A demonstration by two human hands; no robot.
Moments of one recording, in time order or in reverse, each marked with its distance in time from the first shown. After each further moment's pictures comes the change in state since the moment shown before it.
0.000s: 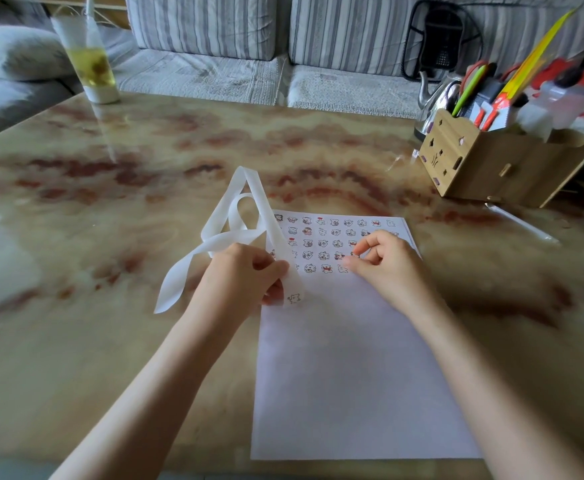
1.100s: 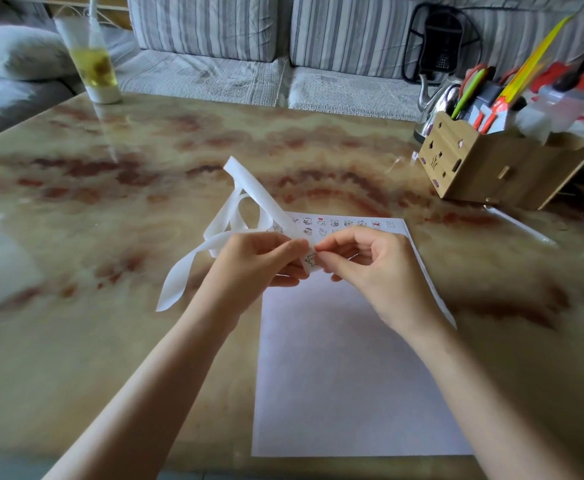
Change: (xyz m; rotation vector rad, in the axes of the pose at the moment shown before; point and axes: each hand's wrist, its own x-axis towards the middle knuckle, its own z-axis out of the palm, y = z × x) left_hand -0.010 0.023 -0.003 -0.485 -0.101 0.022; right_hand -0.037 -0.048 -0.006 0.438 -0.065 -0.292
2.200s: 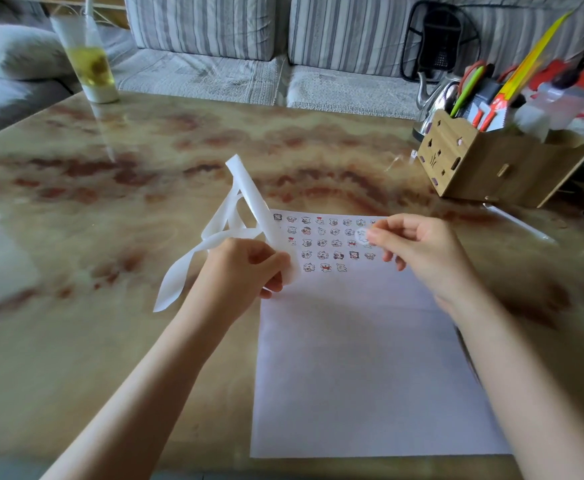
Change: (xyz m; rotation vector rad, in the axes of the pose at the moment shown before) left_hand 0.008 -0.018 -0.012 0.341 0.107 0.023; right_hand 0.020 0.021 -0.048 -0.028 0.113 0.228
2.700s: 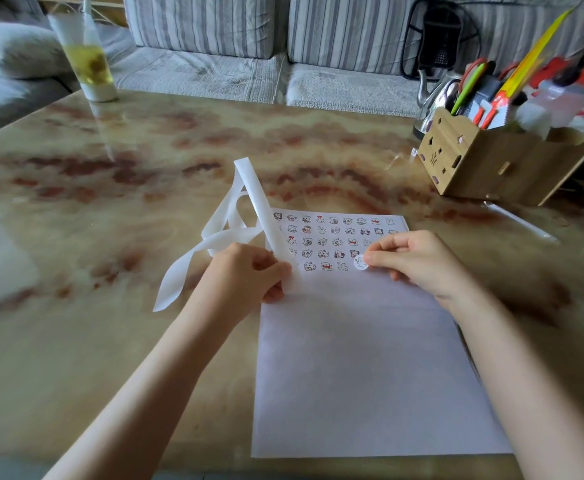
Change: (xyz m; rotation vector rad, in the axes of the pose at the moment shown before) left_hand -0.002 -0.003 0.002 0.130 -0.028 -0.011; right_hand 0.008 0.017 -0.002 -0.132 -0.097 0.217
